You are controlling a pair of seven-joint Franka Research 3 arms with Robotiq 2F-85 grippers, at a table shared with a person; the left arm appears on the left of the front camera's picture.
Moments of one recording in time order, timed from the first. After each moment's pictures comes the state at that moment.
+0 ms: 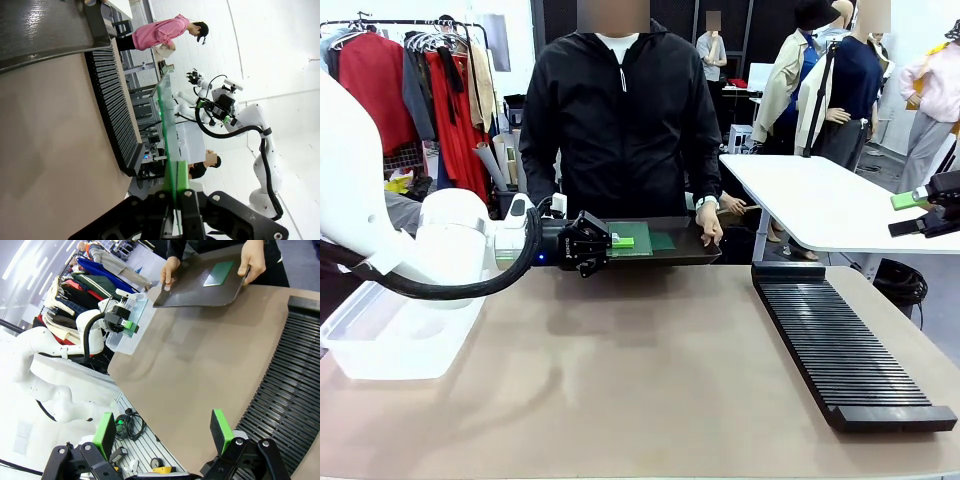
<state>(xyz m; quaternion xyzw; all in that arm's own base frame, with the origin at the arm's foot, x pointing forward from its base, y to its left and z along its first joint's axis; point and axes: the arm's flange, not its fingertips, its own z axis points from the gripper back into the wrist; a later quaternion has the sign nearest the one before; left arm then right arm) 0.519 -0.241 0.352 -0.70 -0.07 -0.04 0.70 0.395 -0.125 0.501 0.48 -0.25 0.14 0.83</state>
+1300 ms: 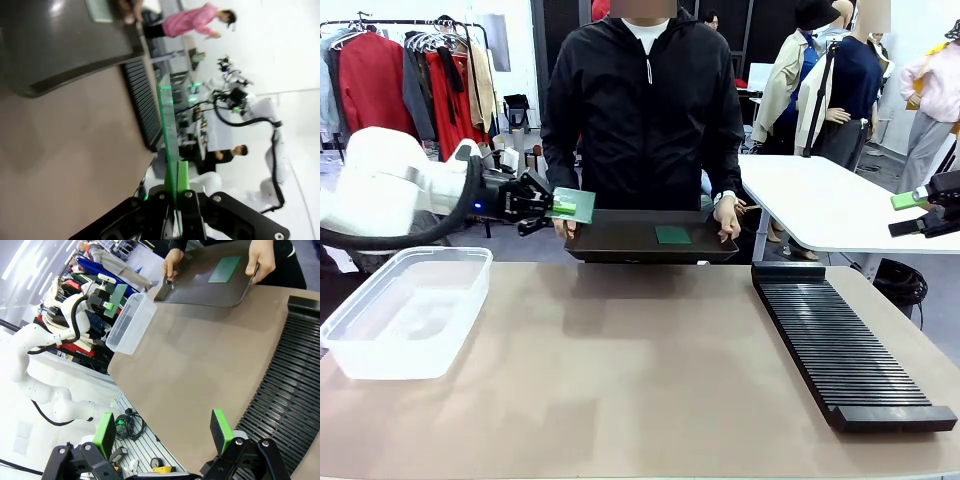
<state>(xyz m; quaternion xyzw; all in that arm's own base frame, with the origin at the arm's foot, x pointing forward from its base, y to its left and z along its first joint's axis) 0.554 -0.126 0.441 -0.62 -0.05 -0.06 0.78 0.395 -0.126 0.501 0.48 -0.25 0.14 0.83</state>
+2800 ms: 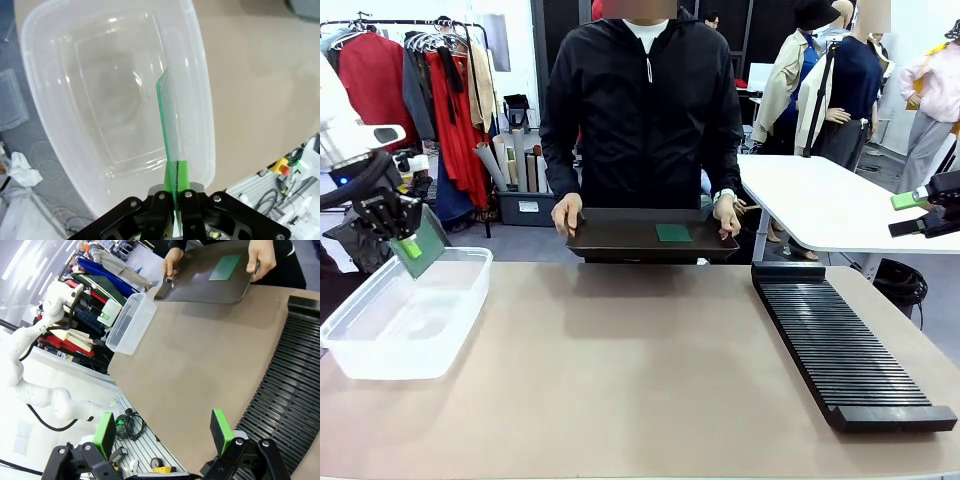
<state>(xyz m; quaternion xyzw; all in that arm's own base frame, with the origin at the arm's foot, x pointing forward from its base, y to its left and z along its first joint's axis) 0.523 0.037 0.480 -0.17 -0.01 -0.05 0.98 0.395 -0.126 0.501 0.48 -0.25 0.14 0.83</state>
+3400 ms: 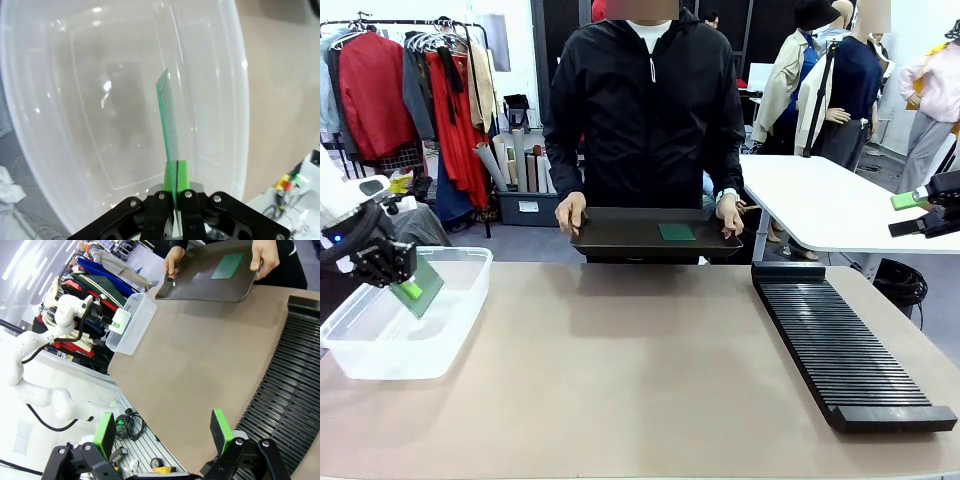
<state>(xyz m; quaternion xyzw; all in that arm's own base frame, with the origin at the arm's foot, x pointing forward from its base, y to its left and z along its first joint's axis) 0.502 0.061 0.398 -0.22 -0.05 -0.03 0.97 0.395 -0.126 0.501 0.48 -0.25 0.14 0.83</state>
